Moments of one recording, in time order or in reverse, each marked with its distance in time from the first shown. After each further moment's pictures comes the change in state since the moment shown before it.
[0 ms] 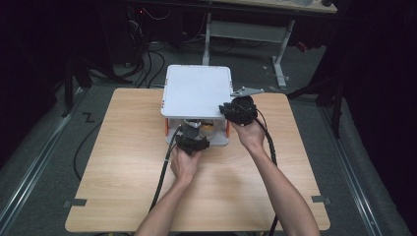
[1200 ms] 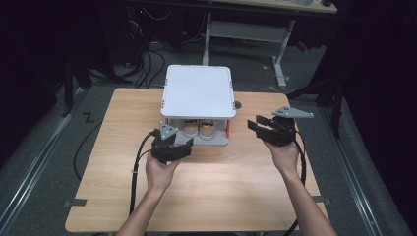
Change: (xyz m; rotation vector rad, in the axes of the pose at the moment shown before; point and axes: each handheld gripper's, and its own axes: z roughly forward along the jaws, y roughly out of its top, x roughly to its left) left arm 0.042 -0.012 -0.114 -0.224 -0.178 0.107; right arm -0.032 -0.060 -0.093 -0.117 0.021 0.105
